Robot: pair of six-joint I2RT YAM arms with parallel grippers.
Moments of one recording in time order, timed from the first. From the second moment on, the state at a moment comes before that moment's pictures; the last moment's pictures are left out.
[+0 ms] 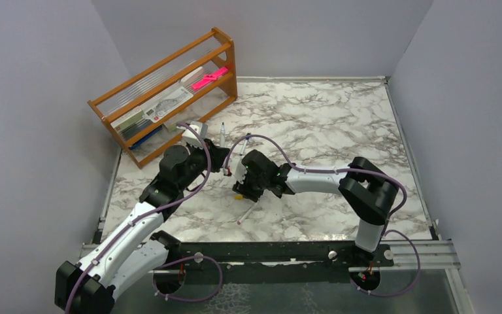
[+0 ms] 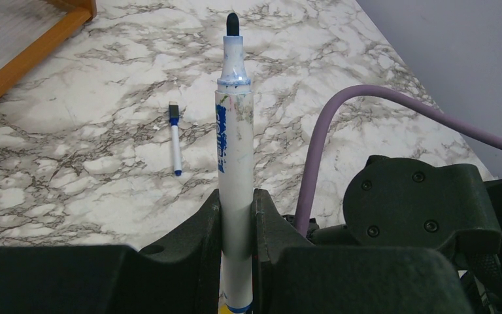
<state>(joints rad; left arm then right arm) -0.51 0.81 0.58 0.05 0.09 -0.37 0.99 1.82 1.05 -0.09 -0.11 -0.28</state>
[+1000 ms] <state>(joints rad) -0.50 0.78 0.52 0.20 0.16 -0.49 0.97 1.72 0.98 0.03 -0.07 0.09</state>
